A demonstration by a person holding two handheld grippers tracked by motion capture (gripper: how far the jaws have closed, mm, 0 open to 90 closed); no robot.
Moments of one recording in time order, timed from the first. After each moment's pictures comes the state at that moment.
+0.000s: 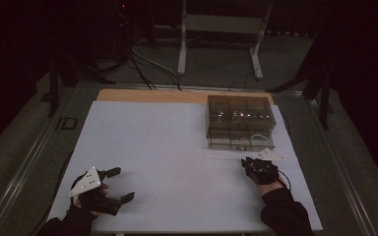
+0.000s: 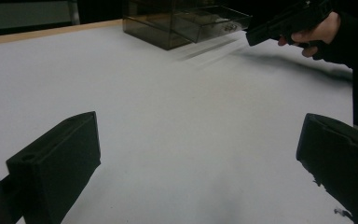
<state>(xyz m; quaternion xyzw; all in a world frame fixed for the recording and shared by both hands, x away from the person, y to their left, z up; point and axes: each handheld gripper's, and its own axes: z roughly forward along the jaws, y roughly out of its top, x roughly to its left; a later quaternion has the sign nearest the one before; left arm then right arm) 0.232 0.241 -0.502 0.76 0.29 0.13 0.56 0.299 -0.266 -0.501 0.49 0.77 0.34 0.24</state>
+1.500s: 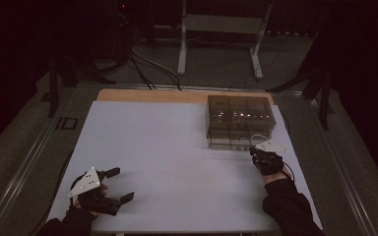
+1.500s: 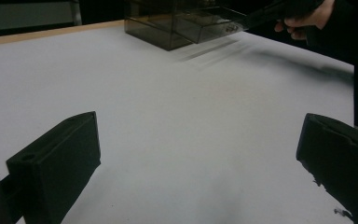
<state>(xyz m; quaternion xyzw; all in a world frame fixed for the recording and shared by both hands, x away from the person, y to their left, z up) 0.231 0.241 -0.502 0.76 0.29 0.13 0.56 0.318 -0.273 -0.481 0.48 0.76 0.32 0.30</state>
